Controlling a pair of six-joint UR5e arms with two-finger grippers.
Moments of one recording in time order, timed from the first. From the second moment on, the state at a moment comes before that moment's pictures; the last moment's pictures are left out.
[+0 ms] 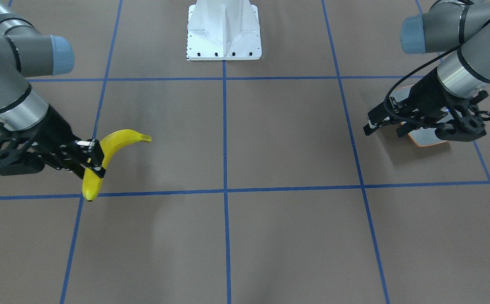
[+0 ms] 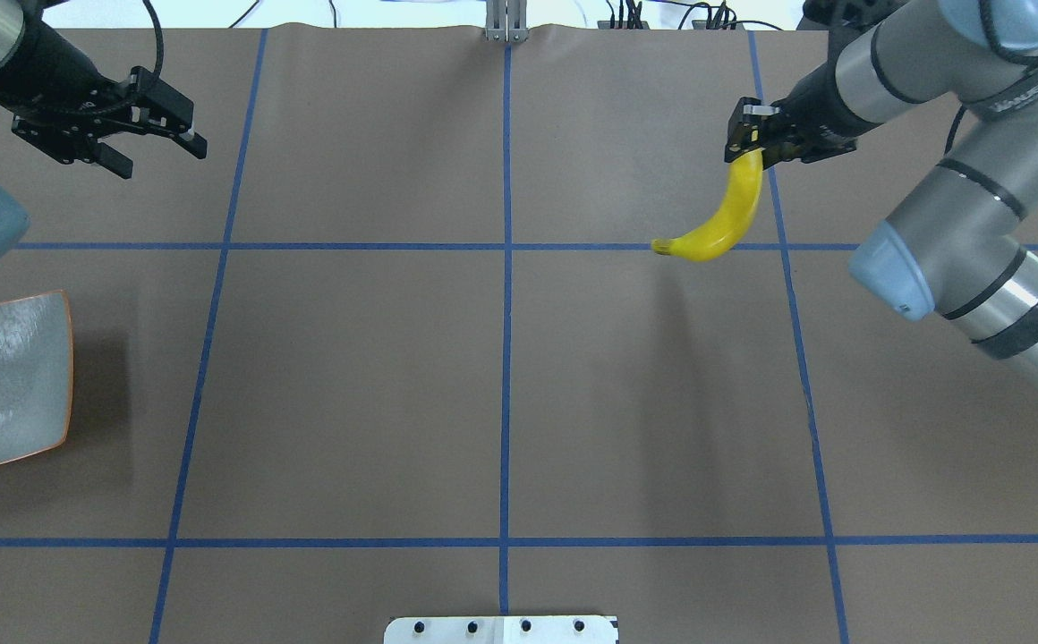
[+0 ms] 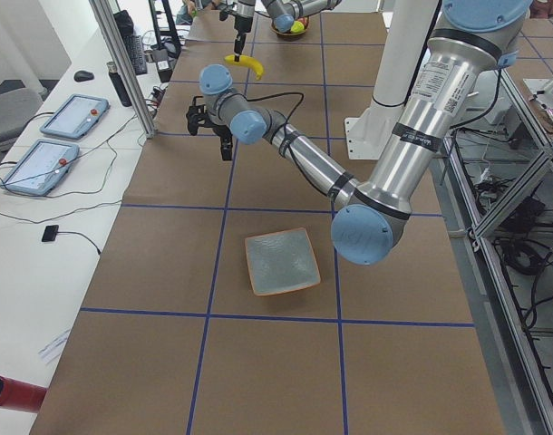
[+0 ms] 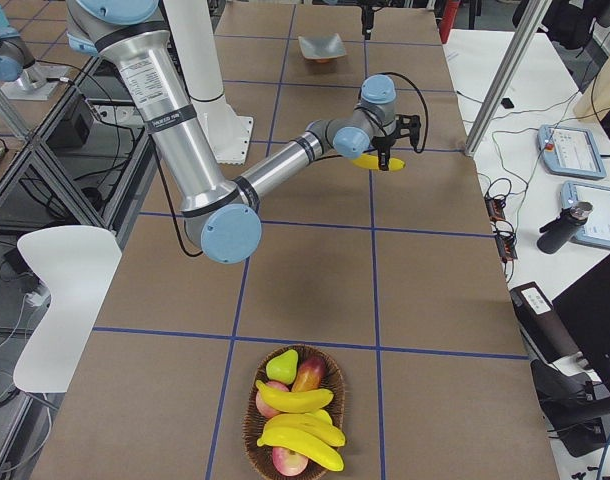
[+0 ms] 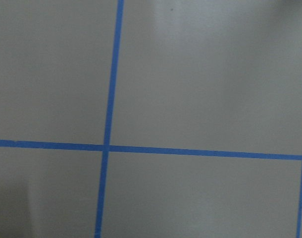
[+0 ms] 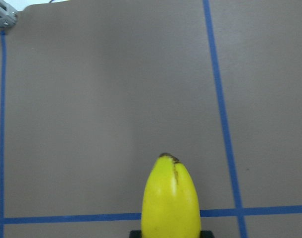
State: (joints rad) left arm -1.09 -2.00 -1.80 -1.73 -2.44 -0.96; right arm 0.93 -1.11 1.70 -1.18 2.10 1.11
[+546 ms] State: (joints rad) left arm -1.00 -2.05 -1.79 -1.91 -2.50 -1.16; right arm 0.76 -1.05 1.70 -0.88 1.95 1.20
